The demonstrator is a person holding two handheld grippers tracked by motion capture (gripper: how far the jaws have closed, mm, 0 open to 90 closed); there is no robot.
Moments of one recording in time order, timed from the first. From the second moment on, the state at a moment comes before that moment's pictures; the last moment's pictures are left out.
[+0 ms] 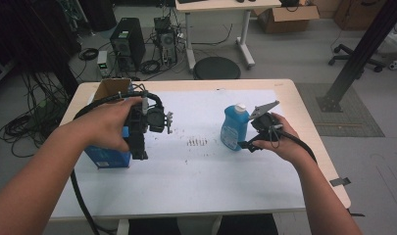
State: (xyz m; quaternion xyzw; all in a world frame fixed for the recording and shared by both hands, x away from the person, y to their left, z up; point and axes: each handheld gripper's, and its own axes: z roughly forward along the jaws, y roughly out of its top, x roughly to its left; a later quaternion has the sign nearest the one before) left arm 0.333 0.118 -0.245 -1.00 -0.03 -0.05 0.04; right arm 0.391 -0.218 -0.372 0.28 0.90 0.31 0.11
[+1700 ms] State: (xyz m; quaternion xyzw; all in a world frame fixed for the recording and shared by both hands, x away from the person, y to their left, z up) left arm 0.330 0.118 -0.241 -1.00 -0.03 -0.06 0.04; right arm 0.392 -0.206 -0.408 0.32 0.82 0.45 0.17
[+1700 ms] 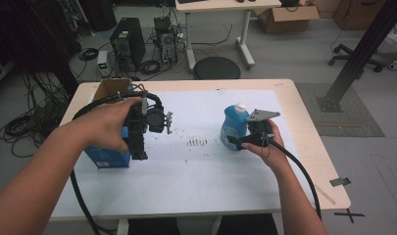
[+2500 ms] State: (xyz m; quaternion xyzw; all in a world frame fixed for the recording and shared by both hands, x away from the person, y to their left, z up) left arm 0.331 0.118 -0.243 -1.00 -0.03 -0.06 0.04; right arm 0.391 -0.204 -0.414 0.33 0.80 0.46 0.18
